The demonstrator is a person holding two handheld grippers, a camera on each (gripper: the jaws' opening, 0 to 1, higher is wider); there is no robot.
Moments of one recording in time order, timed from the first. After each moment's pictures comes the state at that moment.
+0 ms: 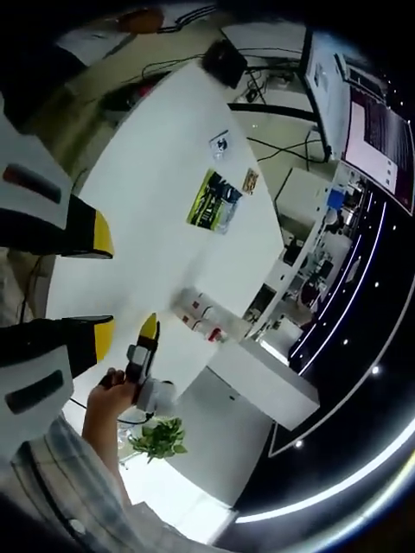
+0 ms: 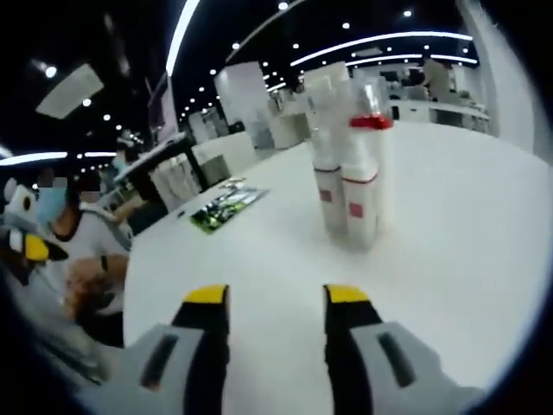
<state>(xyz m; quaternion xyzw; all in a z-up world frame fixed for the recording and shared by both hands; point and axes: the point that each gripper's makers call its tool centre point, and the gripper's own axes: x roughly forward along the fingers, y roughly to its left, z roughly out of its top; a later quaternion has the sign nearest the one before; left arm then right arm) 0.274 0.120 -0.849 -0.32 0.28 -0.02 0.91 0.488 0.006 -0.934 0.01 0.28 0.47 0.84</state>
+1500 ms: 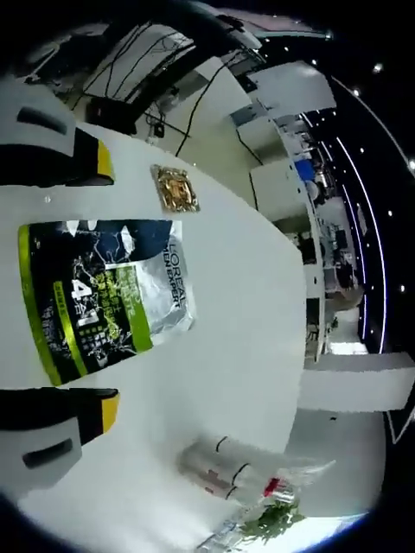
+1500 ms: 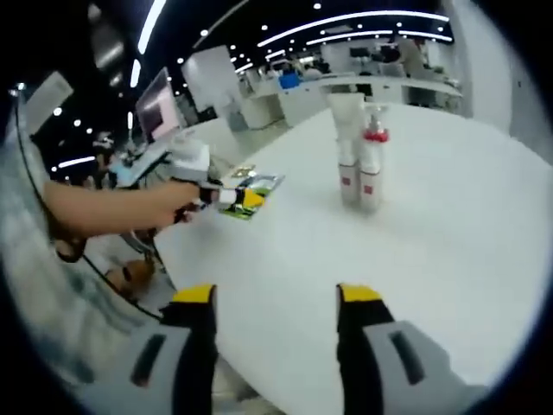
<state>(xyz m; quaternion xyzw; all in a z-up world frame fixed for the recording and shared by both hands) 0.520 0.267 -0.964 0.03 0.39 0.04 0.92 0.388 -0.013 -0.868 0.02 0.36 0.39 0.85</state>
